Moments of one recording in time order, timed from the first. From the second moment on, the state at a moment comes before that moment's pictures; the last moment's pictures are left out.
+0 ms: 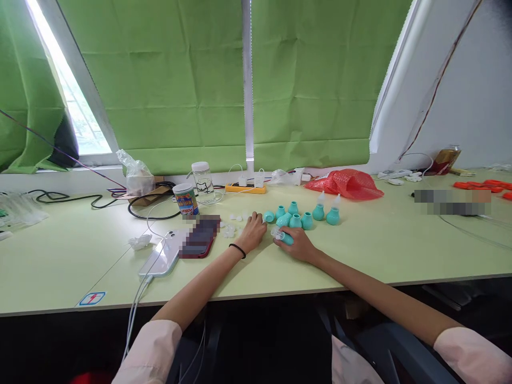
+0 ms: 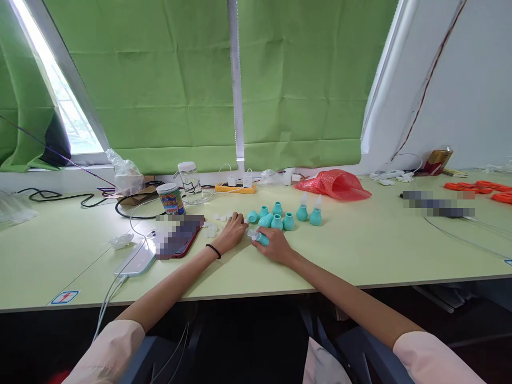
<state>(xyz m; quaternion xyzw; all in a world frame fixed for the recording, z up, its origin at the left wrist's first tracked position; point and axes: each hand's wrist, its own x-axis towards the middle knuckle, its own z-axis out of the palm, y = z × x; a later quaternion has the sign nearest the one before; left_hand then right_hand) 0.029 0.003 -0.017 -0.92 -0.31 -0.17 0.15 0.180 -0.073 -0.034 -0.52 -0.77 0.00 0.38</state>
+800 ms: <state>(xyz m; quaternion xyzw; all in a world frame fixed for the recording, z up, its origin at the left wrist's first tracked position) 0.012 0.000 0.000 -0.66 -0.25 -0.34 -0.63 0.178 -0.072 -0.033 -0.58 -0.73 0.00 0.37</state>
